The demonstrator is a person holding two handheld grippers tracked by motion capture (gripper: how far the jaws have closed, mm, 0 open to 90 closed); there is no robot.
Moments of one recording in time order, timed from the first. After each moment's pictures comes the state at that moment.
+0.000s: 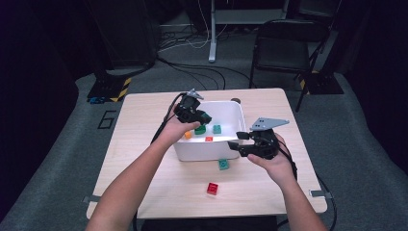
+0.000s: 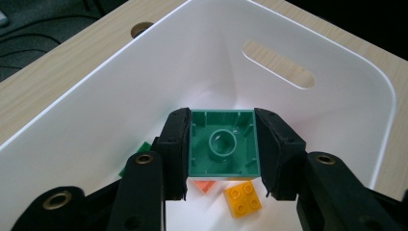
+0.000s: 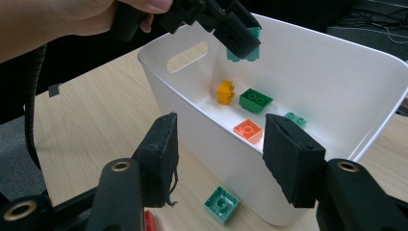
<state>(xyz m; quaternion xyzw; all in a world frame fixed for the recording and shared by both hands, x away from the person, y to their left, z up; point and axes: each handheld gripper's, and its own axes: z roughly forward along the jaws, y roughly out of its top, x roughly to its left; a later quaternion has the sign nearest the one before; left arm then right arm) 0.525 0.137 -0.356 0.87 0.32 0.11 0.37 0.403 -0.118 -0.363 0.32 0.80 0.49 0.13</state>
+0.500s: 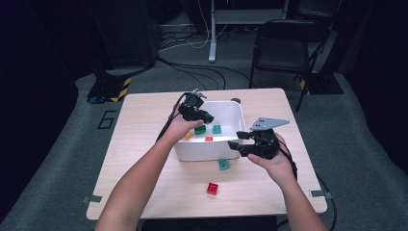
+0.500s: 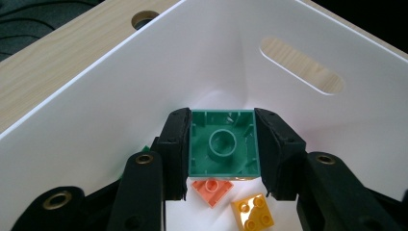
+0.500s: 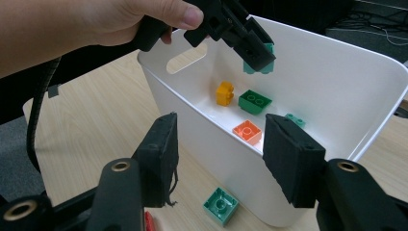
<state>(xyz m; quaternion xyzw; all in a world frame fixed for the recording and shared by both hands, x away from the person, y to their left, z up) 0.546 0.130 -0.373 0.86 0.34 0.10 0.36 0.403 -0.118 -0.362 0.32 0.80 0.49 0.13</state>
